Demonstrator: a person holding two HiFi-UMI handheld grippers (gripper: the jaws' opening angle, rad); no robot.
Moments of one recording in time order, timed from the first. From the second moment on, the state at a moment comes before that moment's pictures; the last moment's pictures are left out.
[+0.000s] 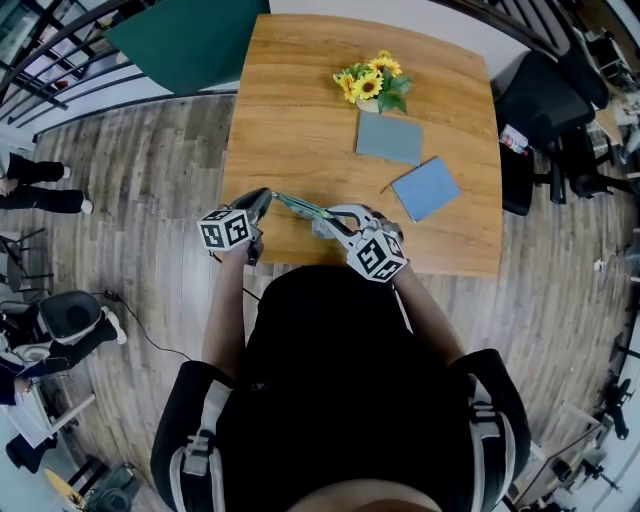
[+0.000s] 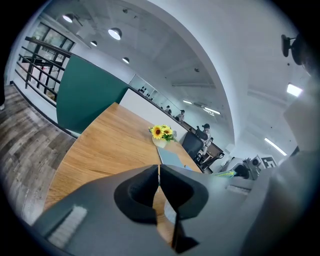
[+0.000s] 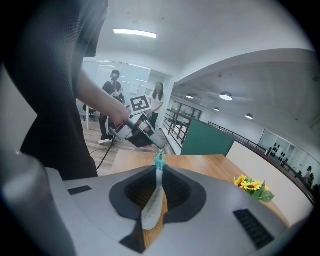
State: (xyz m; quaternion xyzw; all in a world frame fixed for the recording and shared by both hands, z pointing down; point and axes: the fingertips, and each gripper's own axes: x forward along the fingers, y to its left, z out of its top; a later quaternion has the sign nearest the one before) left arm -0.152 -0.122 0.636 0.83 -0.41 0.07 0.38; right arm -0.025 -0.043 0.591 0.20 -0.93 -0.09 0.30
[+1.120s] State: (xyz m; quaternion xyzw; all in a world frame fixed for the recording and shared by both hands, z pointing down) left arm -0.148 -0.122 0.618 0.86 -0.40 0.03 0.31; right arm -0.018 -0.067 0.593 0.23 -0.93 -0.04 0.29
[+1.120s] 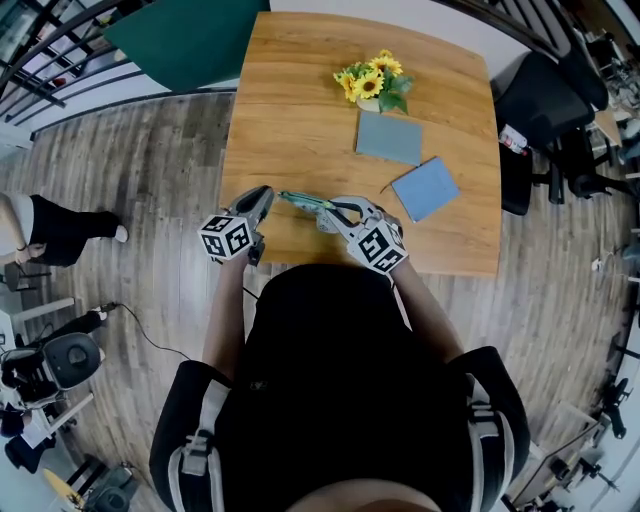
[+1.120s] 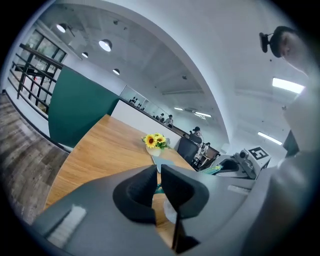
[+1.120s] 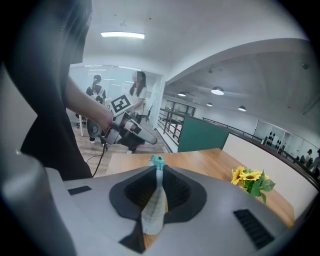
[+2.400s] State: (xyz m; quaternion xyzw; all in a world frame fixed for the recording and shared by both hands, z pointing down) left arm -0.127 -0.091 0.622 0.88 -0.40 0.14 0.21; right arm 0.012 -0.086 0.597 0.28 -0.92 -0.02 0.27
